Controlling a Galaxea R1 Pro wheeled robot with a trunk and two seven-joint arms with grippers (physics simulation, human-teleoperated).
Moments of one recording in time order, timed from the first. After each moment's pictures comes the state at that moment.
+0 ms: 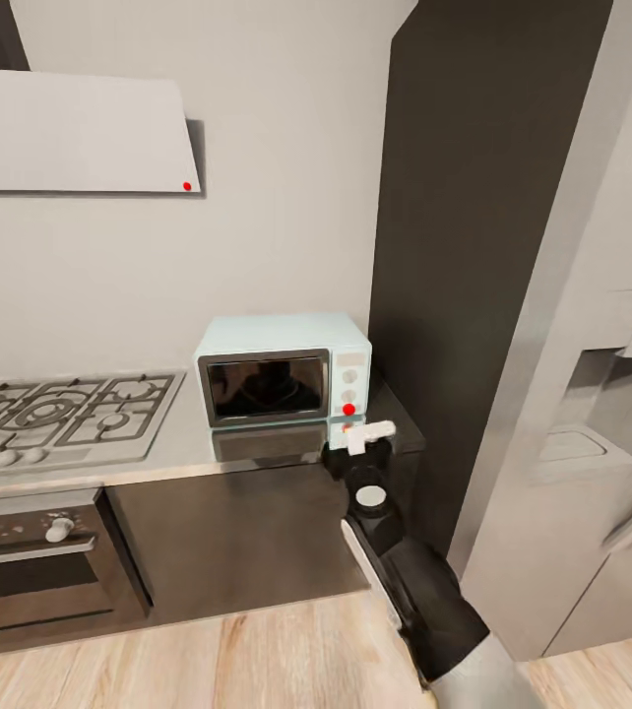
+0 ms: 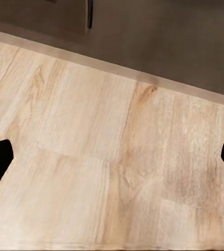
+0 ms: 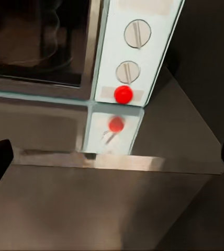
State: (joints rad) left arm 0.00 0.13 -0.23 -0.36 0.71 -0.60 -0.07; right arm -0.56 0.17 0.45 -1.31 0.01 0.54 -0.43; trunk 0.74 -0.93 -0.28
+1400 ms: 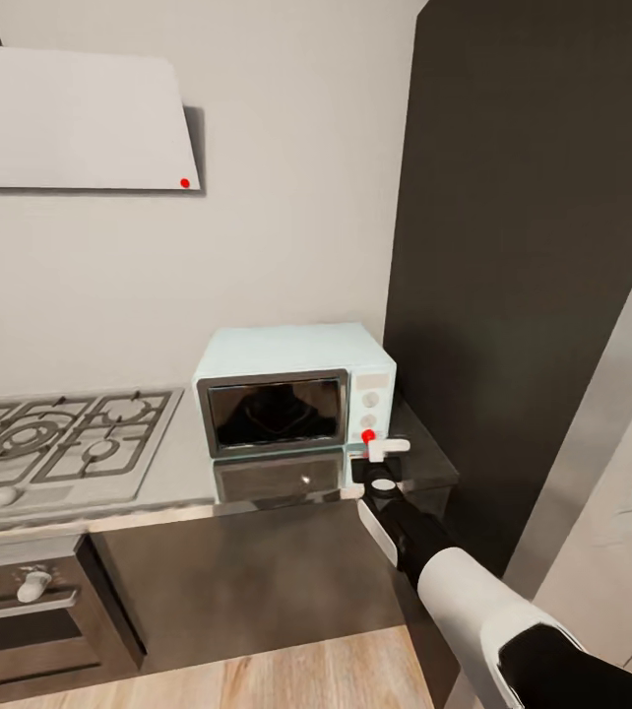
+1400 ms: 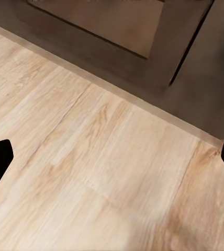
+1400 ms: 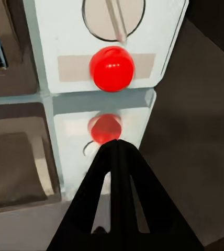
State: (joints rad) left arm 0.00 0.15 -0.24 -0.03 1.22 -0.87 -0.35; right arm -0.85 0.17 0.34 -0.52 -0.19 0.13 -0.42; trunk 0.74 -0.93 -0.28
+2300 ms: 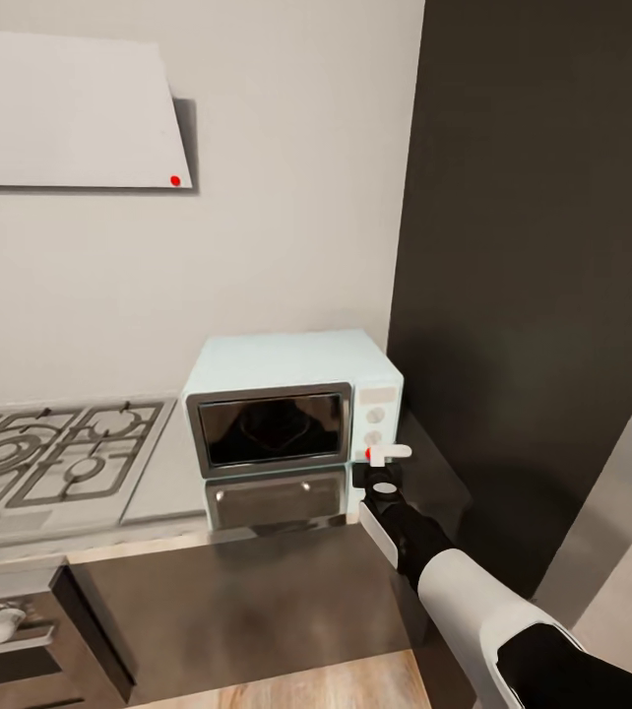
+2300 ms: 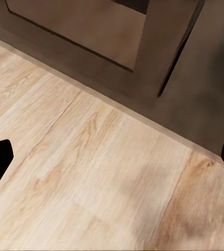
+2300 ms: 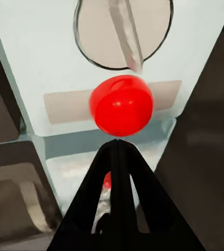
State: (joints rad) left arm 0.00 0.15 -0.24 -0.03 1.22 -0.87 -0.35; right arm -0.85 0.17 0.34 -0.49 -0.23 0.12 -0.41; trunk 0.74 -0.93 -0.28
